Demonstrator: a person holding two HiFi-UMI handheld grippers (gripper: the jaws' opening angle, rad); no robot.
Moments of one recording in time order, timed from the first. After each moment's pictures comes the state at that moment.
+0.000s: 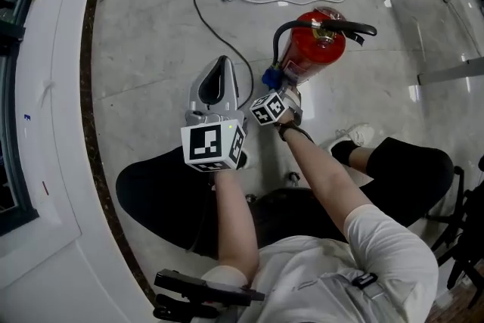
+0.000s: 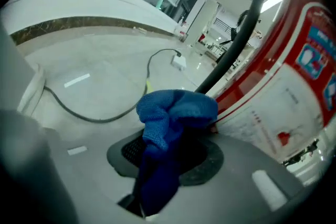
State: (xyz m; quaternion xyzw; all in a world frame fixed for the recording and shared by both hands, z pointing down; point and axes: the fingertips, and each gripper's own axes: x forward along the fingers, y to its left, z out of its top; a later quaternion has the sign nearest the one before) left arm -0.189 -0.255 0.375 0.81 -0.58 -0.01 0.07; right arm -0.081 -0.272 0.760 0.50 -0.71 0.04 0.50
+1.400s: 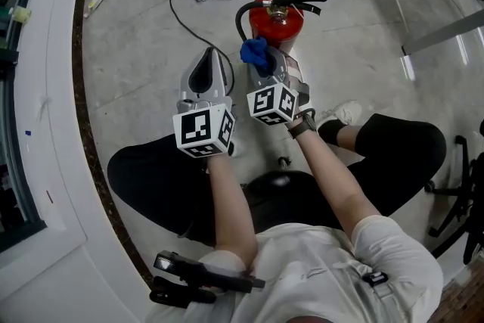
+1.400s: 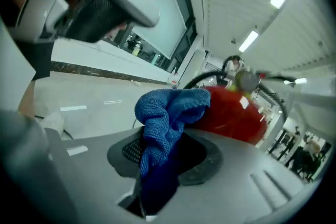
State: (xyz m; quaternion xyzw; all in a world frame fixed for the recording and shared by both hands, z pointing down) left arm -0.133 -0.235 0.375 0.83 -0.56 0.00 0.06; right arm -0.062 -0.255 0.513 0.50 -0.80 -0.11 0.31
